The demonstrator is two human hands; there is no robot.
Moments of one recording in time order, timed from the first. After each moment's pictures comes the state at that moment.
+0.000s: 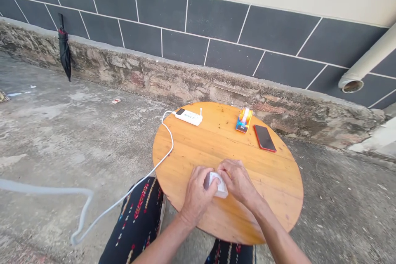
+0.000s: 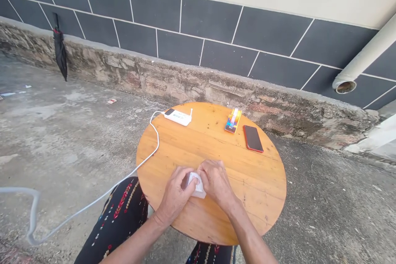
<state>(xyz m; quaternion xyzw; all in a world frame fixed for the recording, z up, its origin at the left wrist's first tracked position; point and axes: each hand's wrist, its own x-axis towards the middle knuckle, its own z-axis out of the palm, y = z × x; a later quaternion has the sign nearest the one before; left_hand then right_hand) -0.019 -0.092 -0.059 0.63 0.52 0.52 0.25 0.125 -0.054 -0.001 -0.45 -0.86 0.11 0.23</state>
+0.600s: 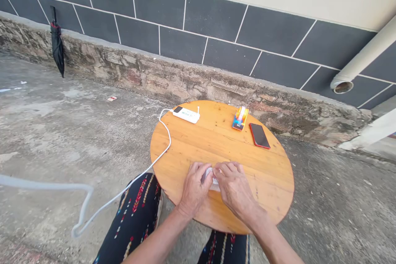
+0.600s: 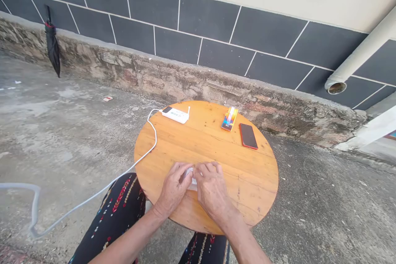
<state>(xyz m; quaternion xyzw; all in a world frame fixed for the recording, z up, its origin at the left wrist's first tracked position) -0.018 -0.092 -0.064 0.64 0.51 0.52 0.25 0.122 -0.090 0.006 -0.42 -0.89 -0.01 0.16</state>
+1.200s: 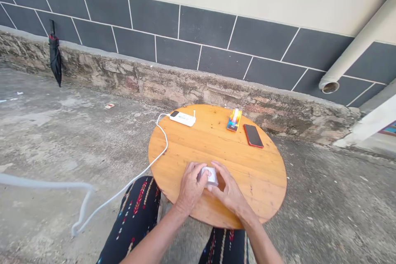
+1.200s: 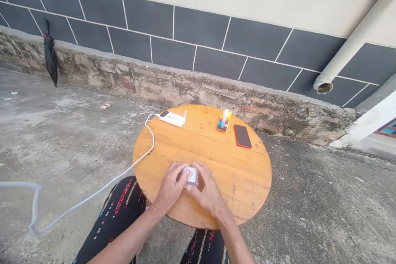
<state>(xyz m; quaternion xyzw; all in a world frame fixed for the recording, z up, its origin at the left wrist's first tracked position) -0.020 -0.093 -0.062 0.65 0.52 0.51 0.22 0.143 -0.093 -0.048 -0.45 -0.79 0.25 0.33</state>
